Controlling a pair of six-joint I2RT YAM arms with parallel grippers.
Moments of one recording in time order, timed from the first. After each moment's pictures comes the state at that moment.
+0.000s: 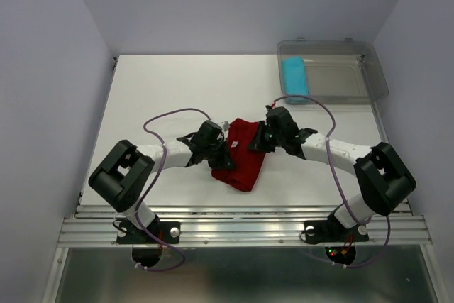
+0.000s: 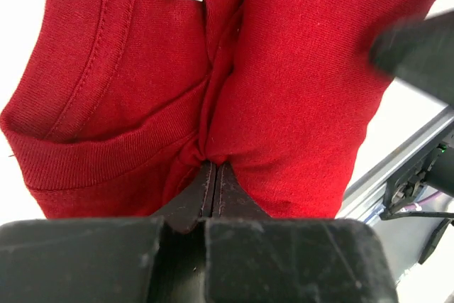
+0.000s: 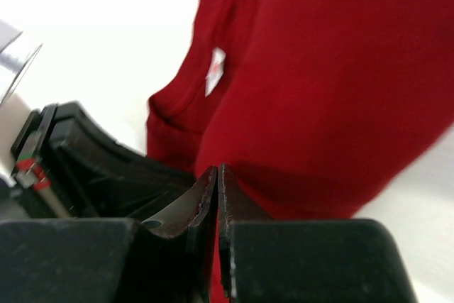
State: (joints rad) left arm -0.69 1.59 0.73 -0.06 0.30 -0.70; right arm 0.62 1.53 0.84 -0.07 -0.18 0.79
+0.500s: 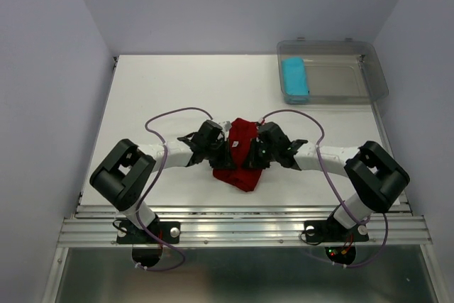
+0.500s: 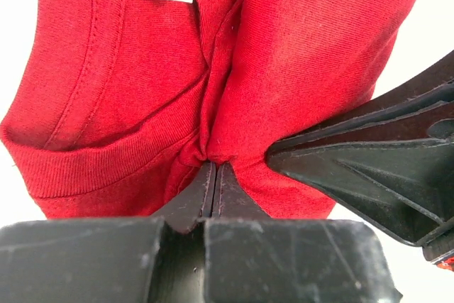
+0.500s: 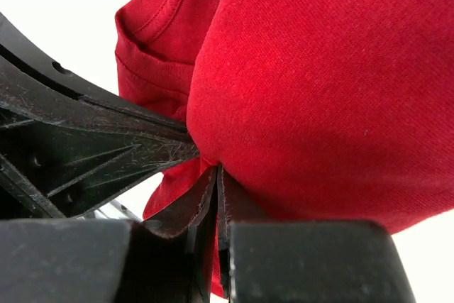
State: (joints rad) left arm -0.69 1.60 0.73 -0.03 0.33 -0.67; right arm 0.74 1.57 0.75 -0.03 -0.19 0.82
